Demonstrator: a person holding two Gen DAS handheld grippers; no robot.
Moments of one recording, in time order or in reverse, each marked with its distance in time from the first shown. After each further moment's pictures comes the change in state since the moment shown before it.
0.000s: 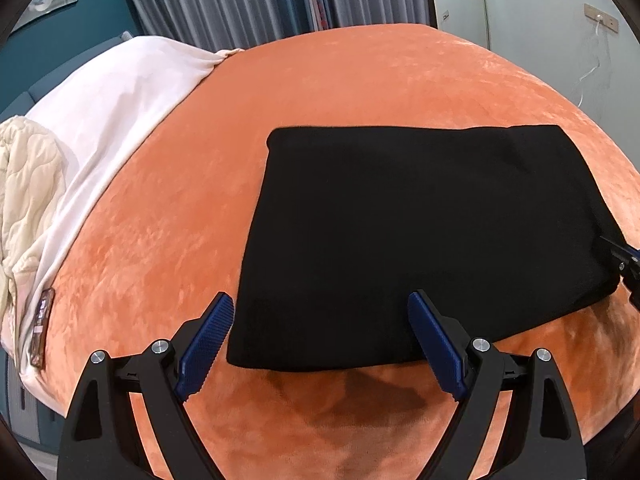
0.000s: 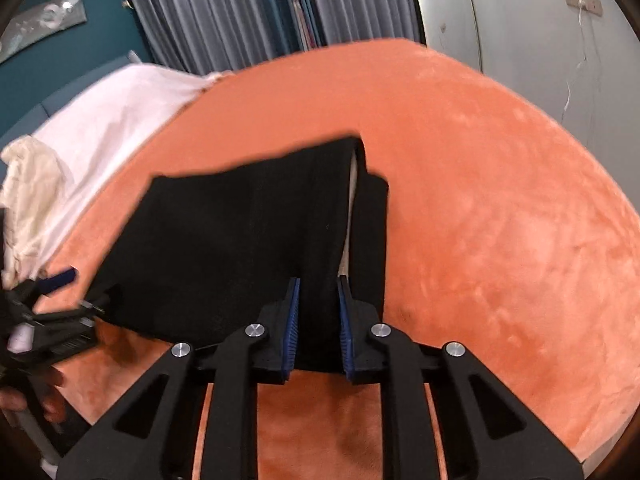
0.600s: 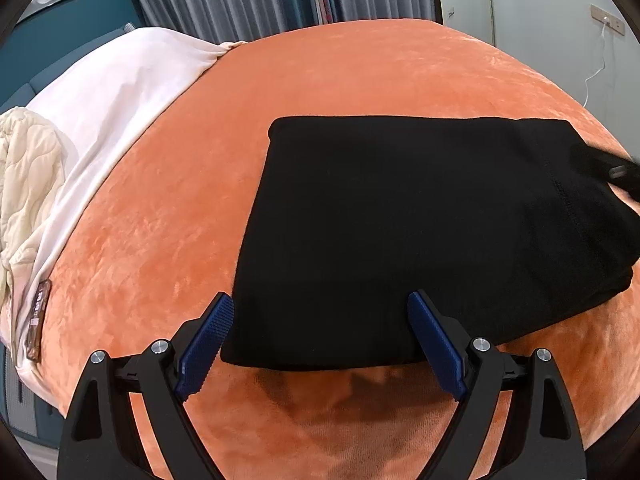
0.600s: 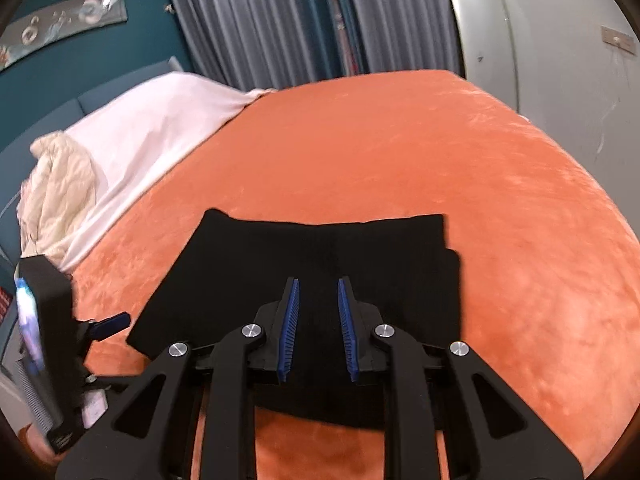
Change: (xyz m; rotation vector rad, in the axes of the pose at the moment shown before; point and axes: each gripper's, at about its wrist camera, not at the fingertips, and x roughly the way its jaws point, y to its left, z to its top) left arm 0.008 -0.002 -0.002 -0.018 0.018 0.007; right arm 0.002 0.059 0.049 -0.101 -0.060 0.090
